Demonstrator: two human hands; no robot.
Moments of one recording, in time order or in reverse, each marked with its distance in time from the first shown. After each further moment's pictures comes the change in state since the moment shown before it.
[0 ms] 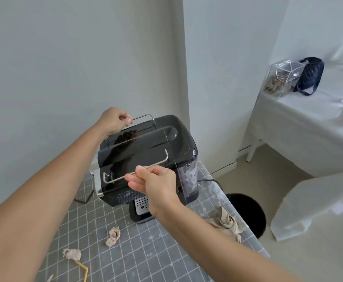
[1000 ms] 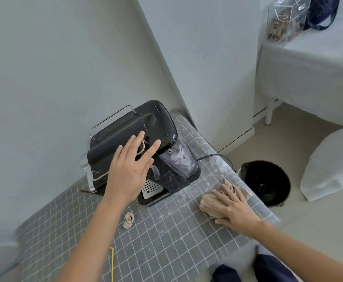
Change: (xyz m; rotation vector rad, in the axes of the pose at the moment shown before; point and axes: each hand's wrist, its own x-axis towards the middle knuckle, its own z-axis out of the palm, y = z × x) left_hand -0.176 0.059 0.088 0.631 0.059 0.444; right_hand 0.055 0.117 -0.323 -1.902 -0.218 -0.564
